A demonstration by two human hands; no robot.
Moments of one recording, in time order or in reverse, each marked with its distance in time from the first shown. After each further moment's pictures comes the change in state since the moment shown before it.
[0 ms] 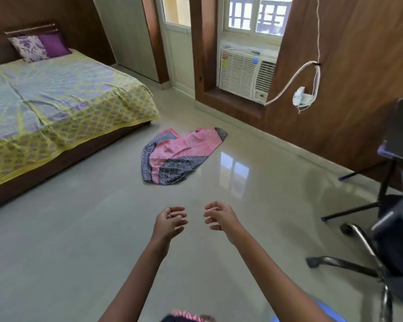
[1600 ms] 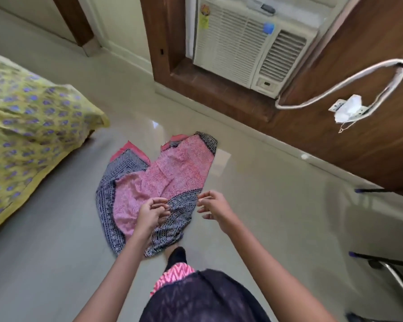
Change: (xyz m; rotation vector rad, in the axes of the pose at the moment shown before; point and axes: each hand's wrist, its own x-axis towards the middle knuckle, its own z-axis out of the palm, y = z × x) left_hand 0.826 0.313 -0.026 0.160 -0.157 -0.265; right_hand 0.750 -0.340 0.024 0.090 0.226 0.292
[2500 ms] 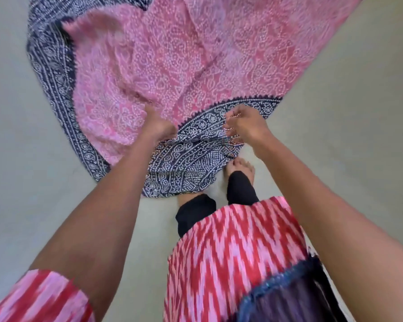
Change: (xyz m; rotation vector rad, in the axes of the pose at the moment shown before) left_hand 0.525 -0.301 -0.040 0.545 0.125 -0.594; right_hand 0.524 0.241 0.090 -0.413 -0.145 0.327
